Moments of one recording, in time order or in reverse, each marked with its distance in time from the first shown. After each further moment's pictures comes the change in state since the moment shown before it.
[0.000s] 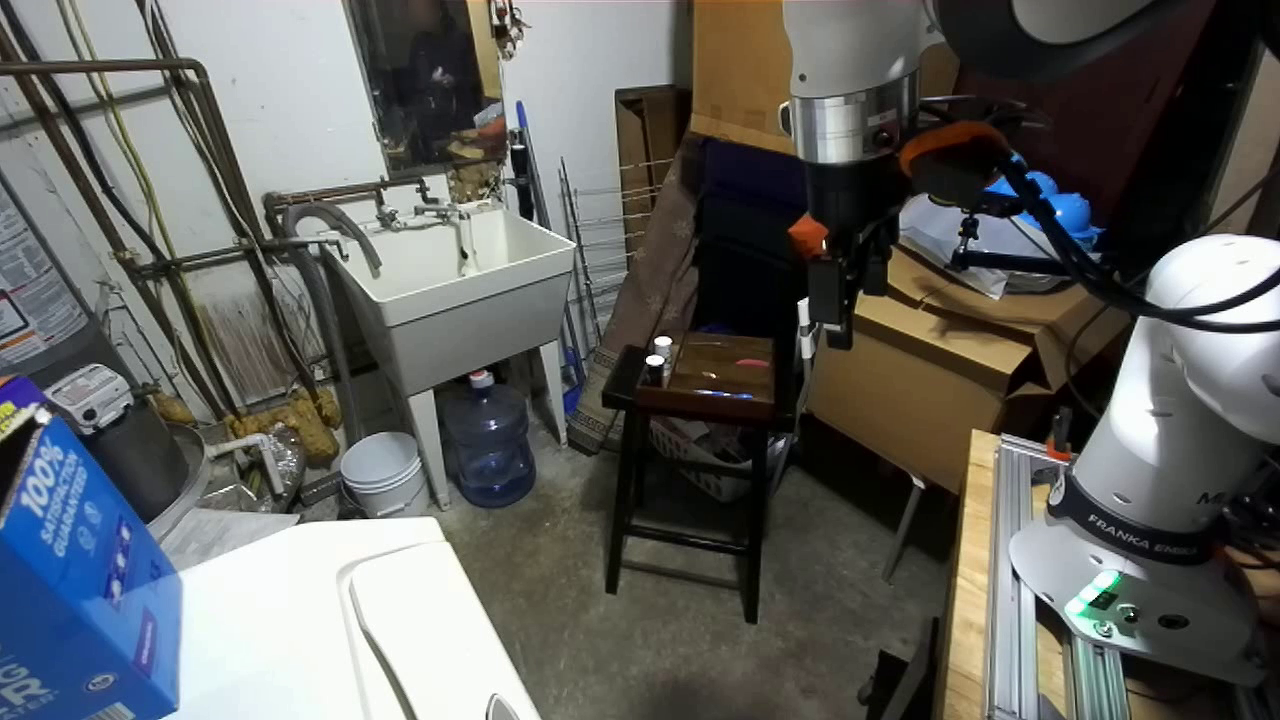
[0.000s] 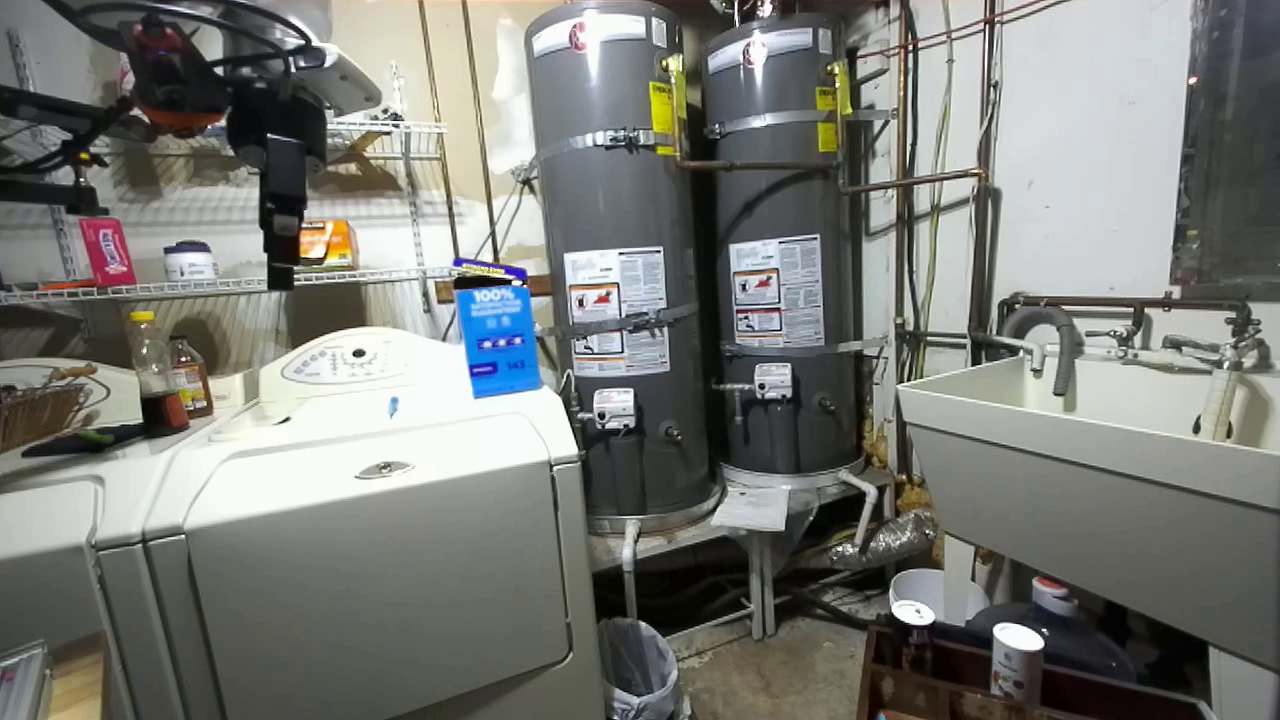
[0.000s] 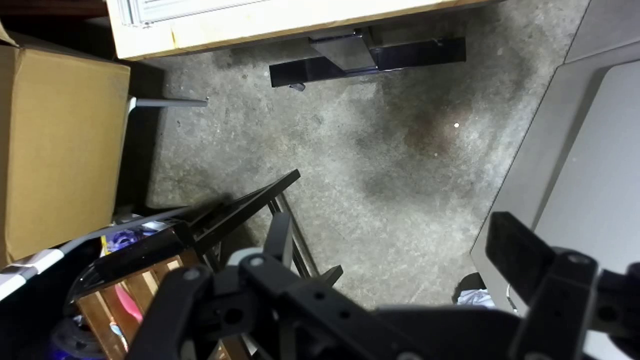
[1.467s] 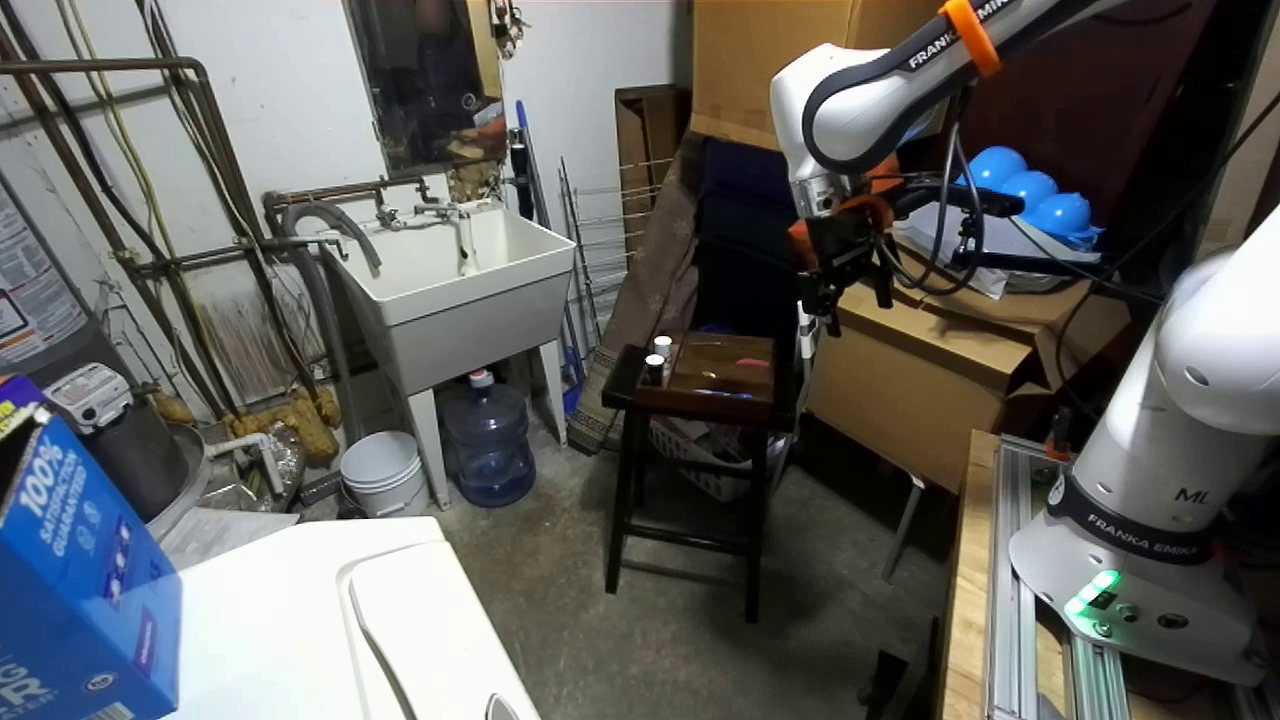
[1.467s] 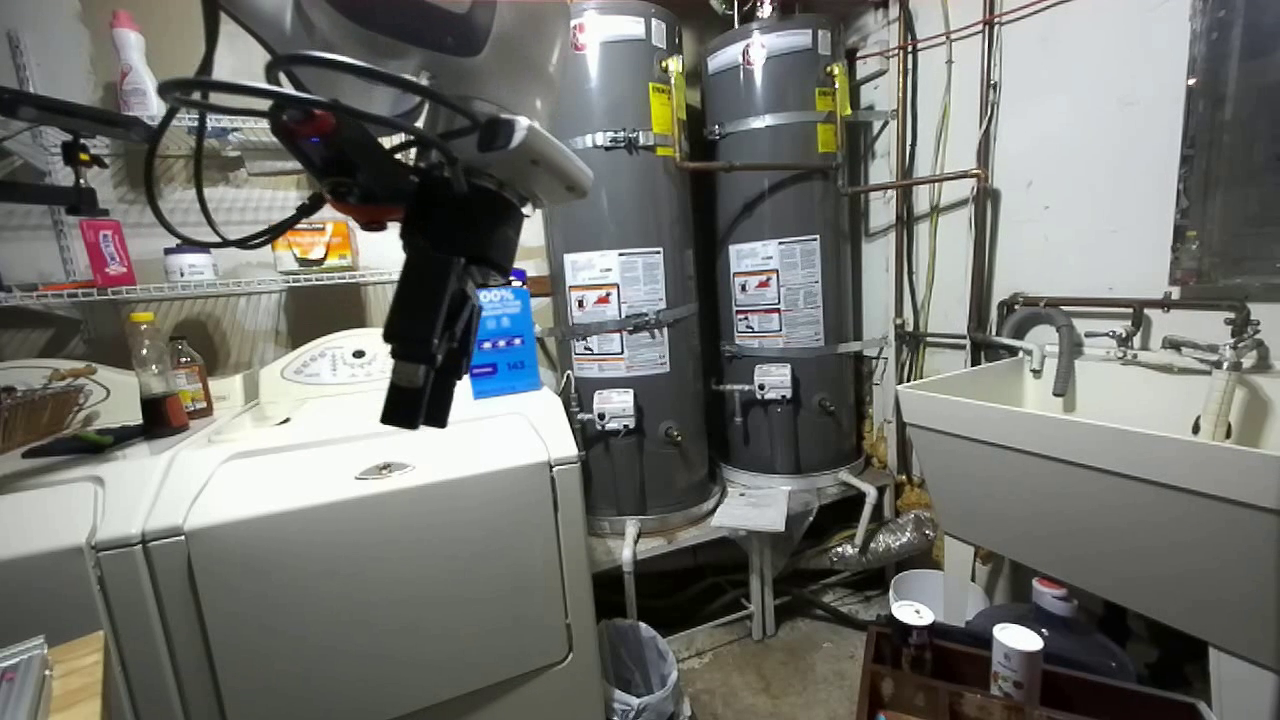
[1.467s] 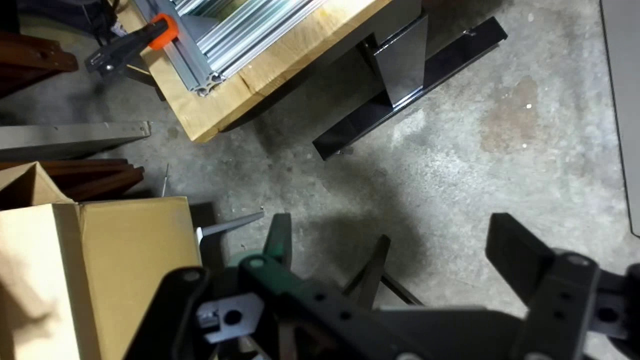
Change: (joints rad) arm -0.280 0.348 -0.359 -0.021 -0.195 0.192 0.008
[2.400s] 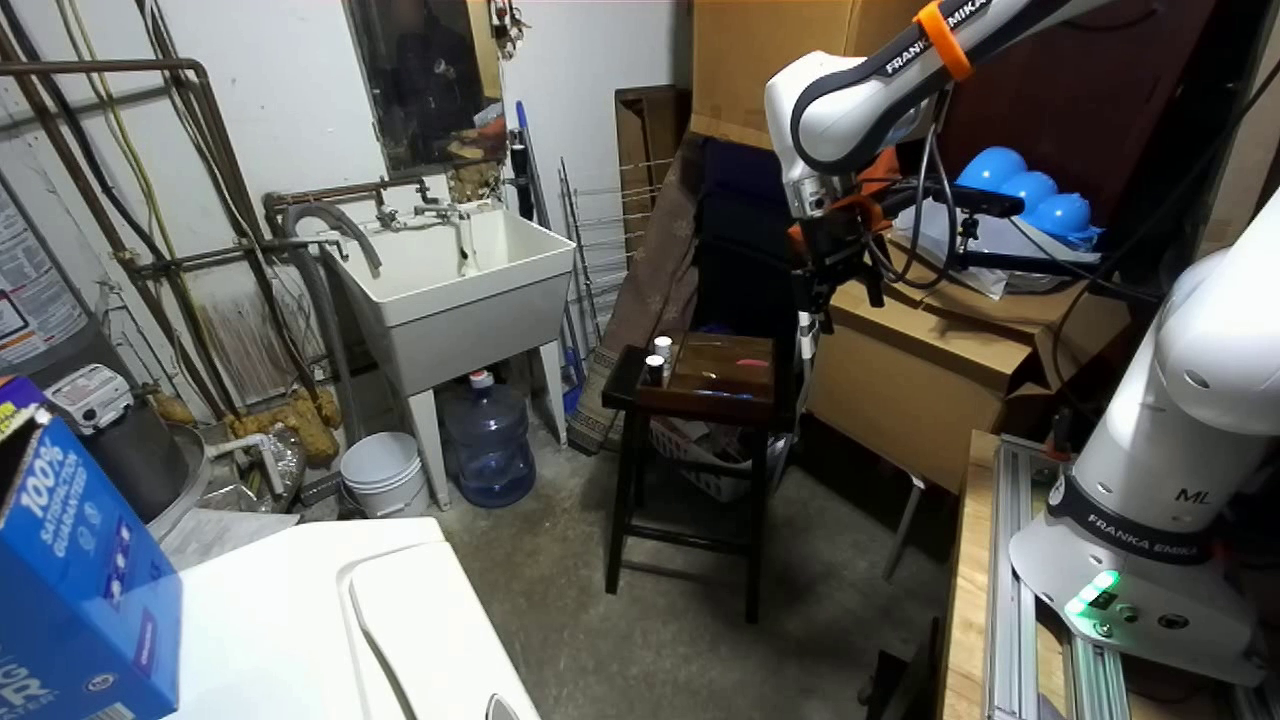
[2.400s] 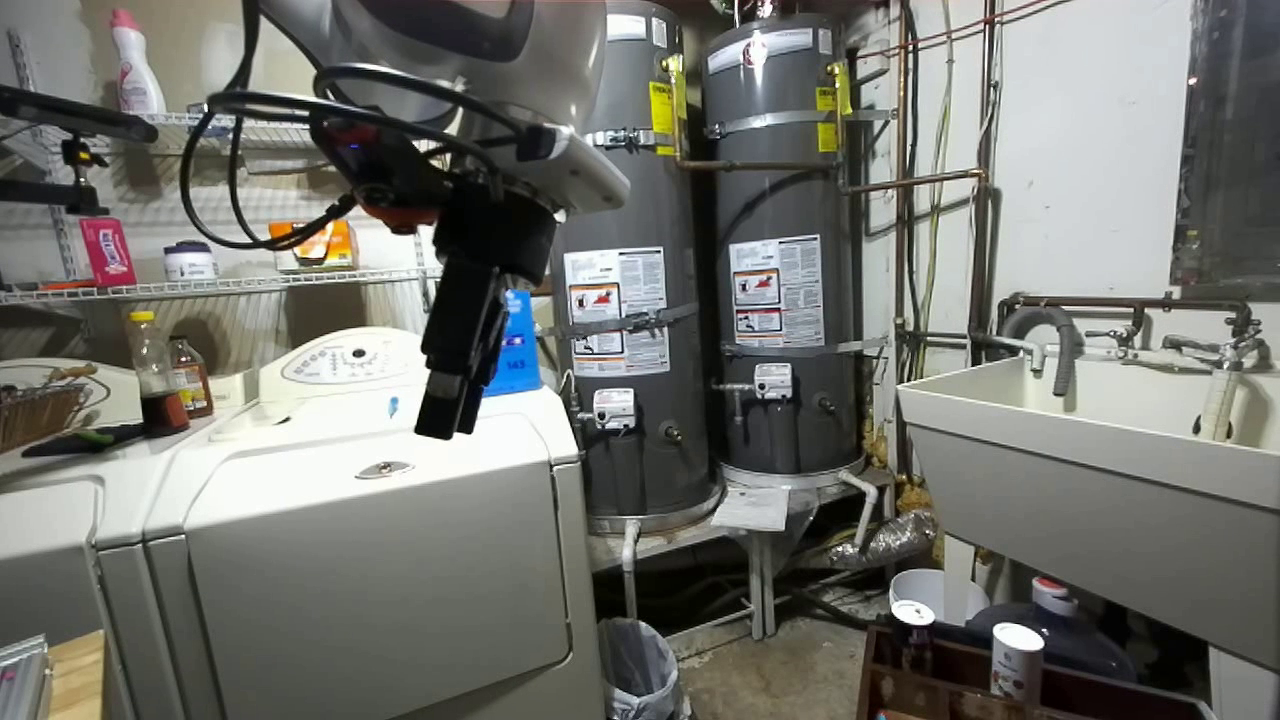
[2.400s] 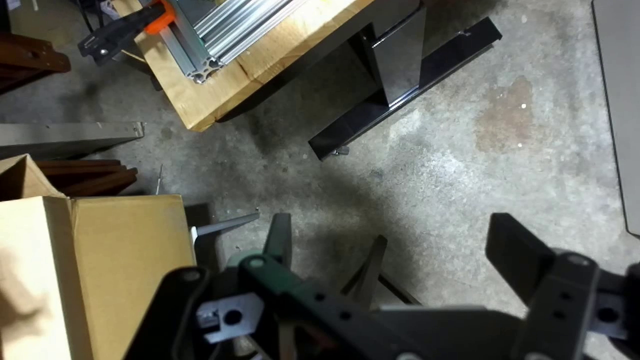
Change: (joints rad) arm 0.003 0.063 -0.037 0.049 0.003 0.009 -0.029
